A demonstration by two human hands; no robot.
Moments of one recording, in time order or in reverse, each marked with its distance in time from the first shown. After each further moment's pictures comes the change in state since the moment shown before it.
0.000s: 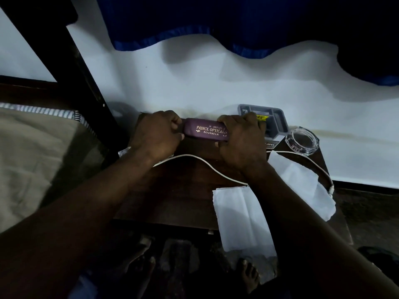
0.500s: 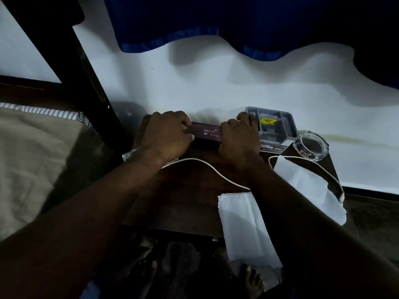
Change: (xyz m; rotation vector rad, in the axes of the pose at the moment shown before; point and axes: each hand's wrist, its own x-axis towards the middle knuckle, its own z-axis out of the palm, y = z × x) left_hand 0.011 0.008 0.004 0.015 0.001 0.016; right_hand 0.035 -0.005 0.029 -0.302 -0.284 -0.048
